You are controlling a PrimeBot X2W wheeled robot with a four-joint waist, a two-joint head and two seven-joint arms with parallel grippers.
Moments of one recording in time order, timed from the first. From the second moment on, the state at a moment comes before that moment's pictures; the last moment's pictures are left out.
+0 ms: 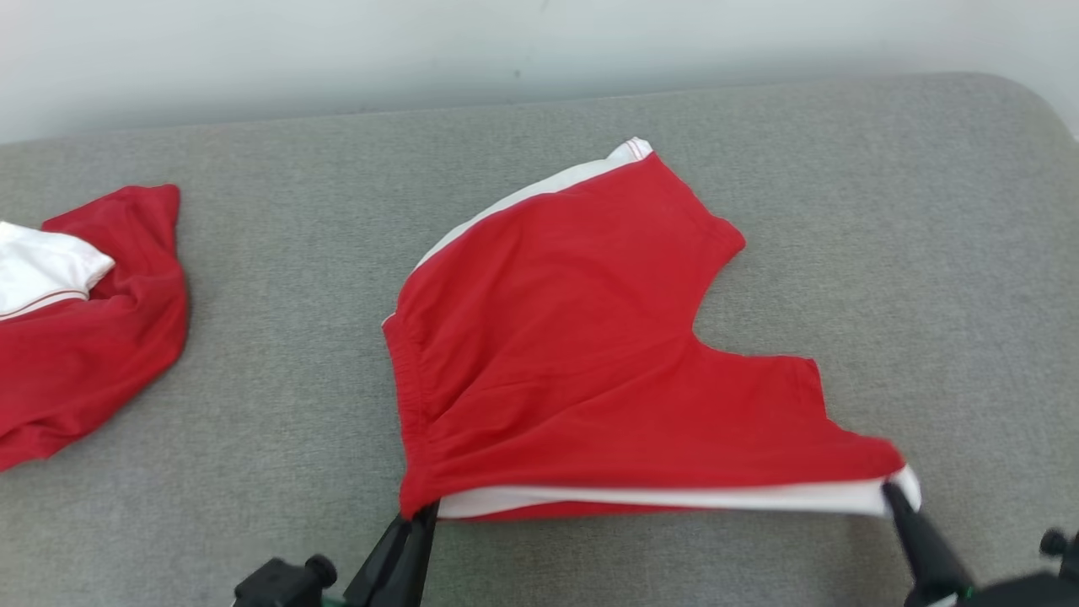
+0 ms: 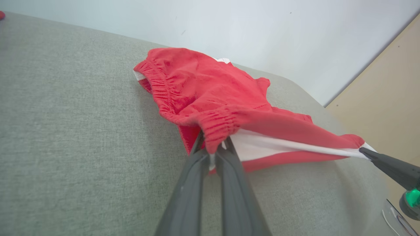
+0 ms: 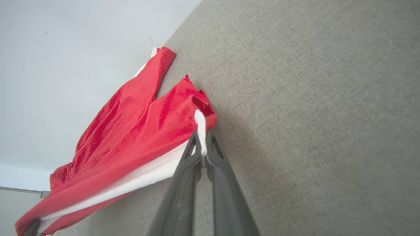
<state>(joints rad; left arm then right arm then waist) -0.07 0.32 -0.54 0.03 -0.67 0.02 -0.26 0.11 -0.27 0.04 0.05 1.02 0.13 0.07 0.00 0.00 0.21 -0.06</state>
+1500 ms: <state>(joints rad) -0.71 0.06 -0.43 0.52 -0.46 -0.12 -0.26 -1.11 -0.23 0.16 0.99 0.67 0.13 0.04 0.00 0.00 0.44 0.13</state>
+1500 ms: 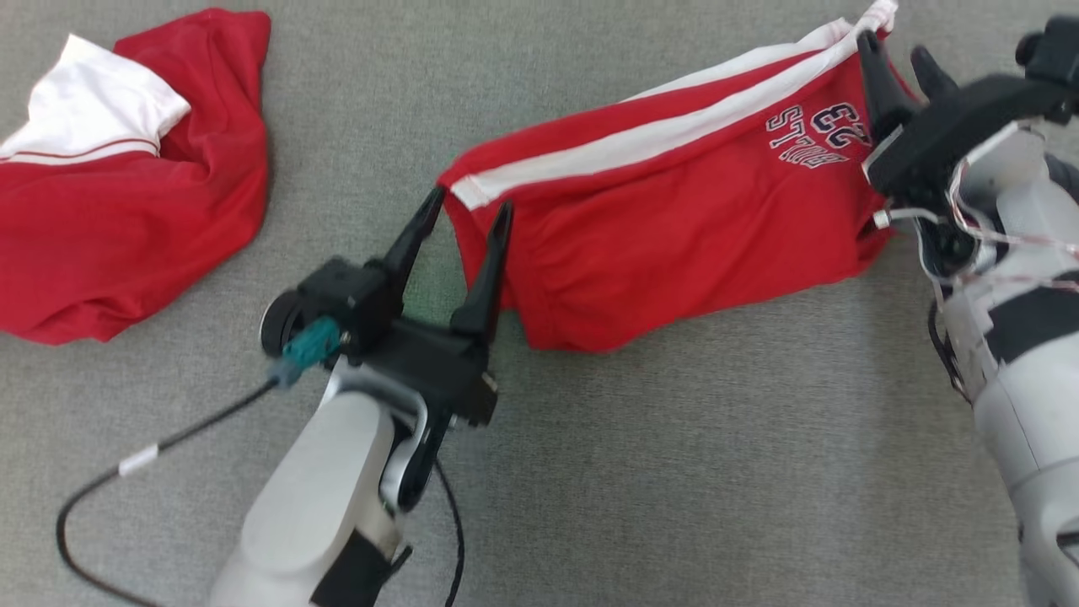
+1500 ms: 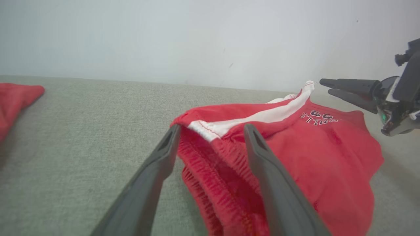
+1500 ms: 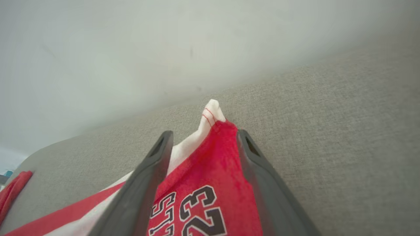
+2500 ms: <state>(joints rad) -0.17 0.05 -0.08 0.02 -0.26 -0.02 -0.26 -0.95 -0.38 0.42 1.12 0.81 0.13 0.05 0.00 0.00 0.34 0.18</state>
